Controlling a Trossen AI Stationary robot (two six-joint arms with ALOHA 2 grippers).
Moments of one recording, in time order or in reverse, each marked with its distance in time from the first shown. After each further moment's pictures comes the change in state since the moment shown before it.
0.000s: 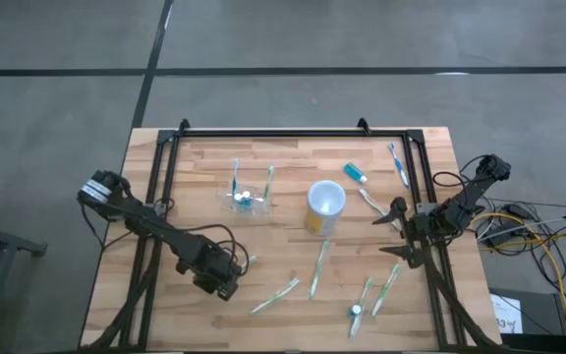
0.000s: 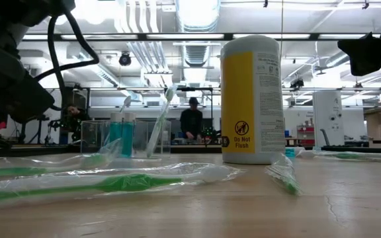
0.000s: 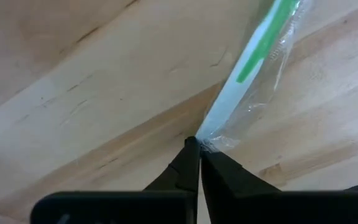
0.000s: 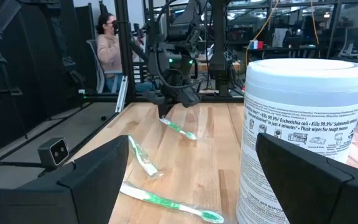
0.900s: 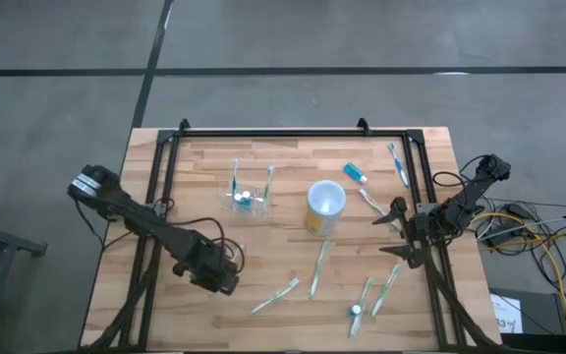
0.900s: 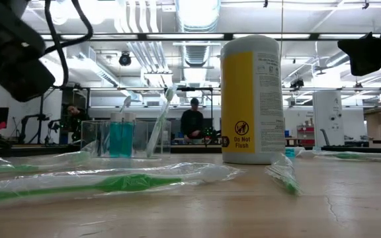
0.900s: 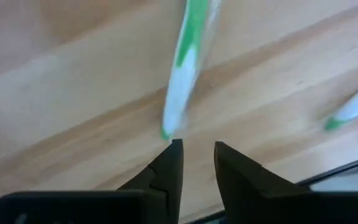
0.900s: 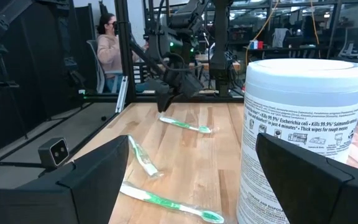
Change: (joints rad) left arm 0.009 -0.136 0.008 -0.015 -0.100 -0.160; right arm 0.000 -0.001 0.000 0.000 0.000 0.000
